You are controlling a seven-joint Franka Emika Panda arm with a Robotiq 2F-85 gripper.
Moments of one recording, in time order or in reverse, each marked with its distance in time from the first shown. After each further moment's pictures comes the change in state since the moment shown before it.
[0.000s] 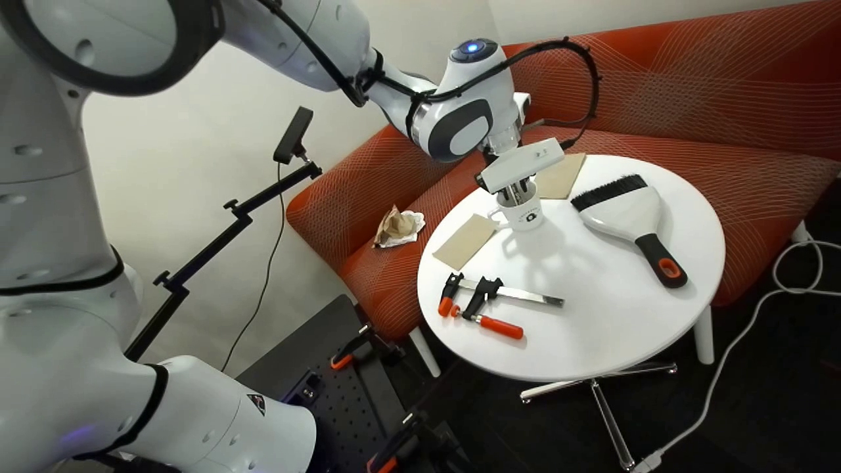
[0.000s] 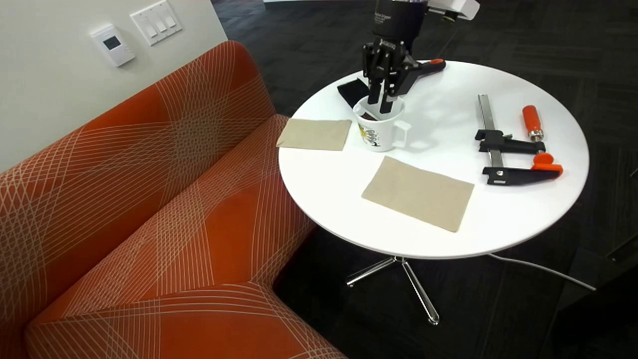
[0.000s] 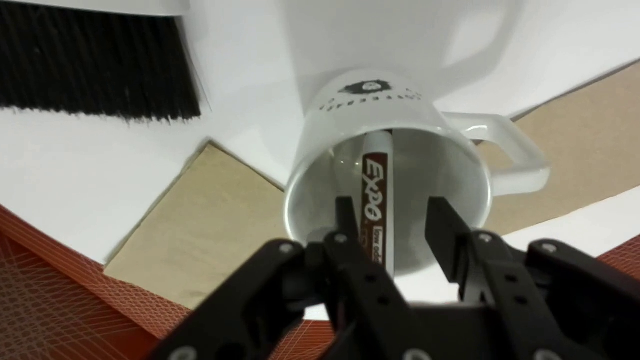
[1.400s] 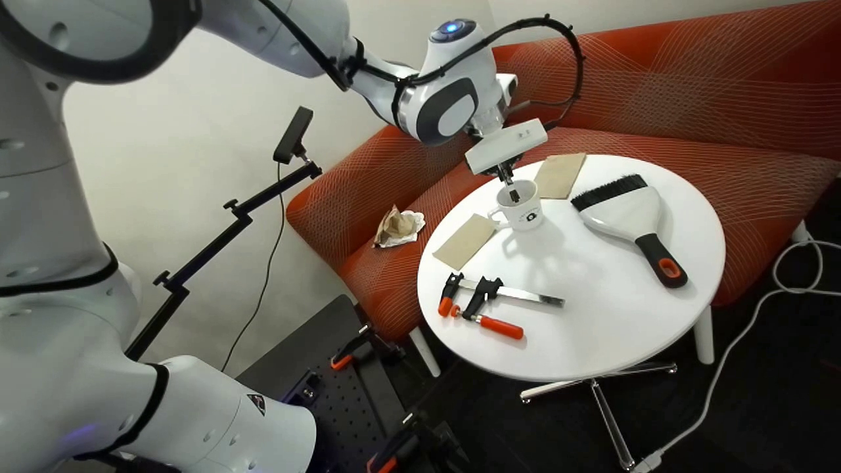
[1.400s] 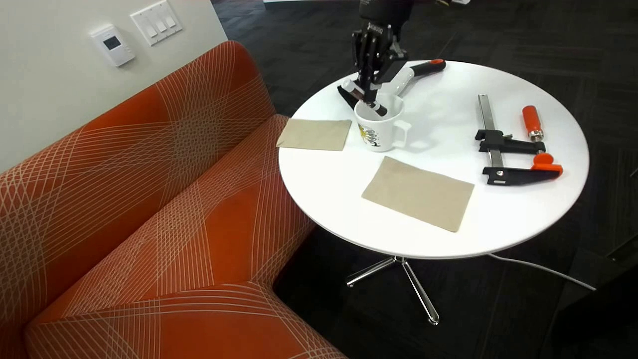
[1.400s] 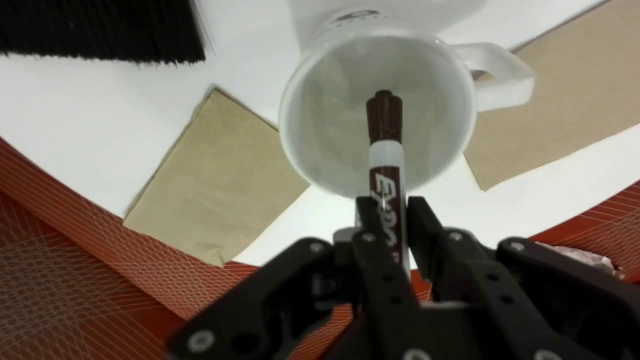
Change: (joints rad) arm 0.019 -0.063 0.024 -0.013 -0.046 0.000 0.136
